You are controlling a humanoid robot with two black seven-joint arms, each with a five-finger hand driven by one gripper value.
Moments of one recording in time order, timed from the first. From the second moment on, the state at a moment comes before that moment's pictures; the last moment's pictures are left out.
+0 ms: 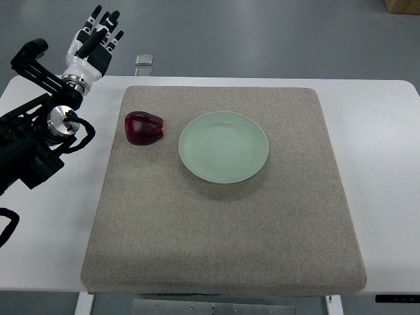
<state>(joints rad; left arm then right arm) -1.00 0.24 -0.39 -0.42 -0.44 -0.29 -0.42 0.02 0.00 -0.02 0.12 0.01 0.11 -0.04</state>
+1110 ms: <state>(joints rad) -1.01 0.28 -0.33 -0.49 -0.44 -0.29 -0.42 0.02 0.00 -0.02 0.12 0.01 0.11 -0.04</state>
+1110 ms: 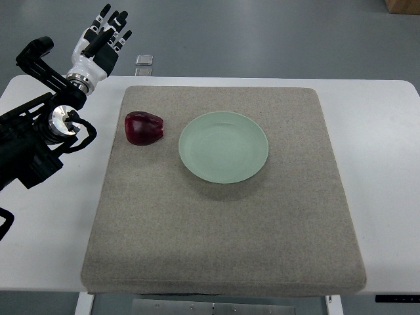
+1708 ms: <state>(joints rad) -1.13 0.46 -0.09 -0.78 0.10 -0.27 -0.42 0.02 0.00 -0.02 0.12 0.01 0.11 -0.04</state>
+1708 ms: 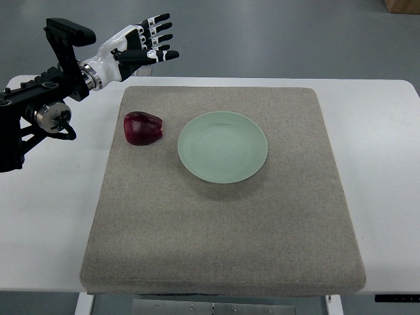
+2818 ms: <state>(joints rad) -1.32 0.62 0.06 -0.92 0.73 -0.16 -0.41 0.02 0.00 -0.02 0.12 0.01 0.11 -0.04</state>
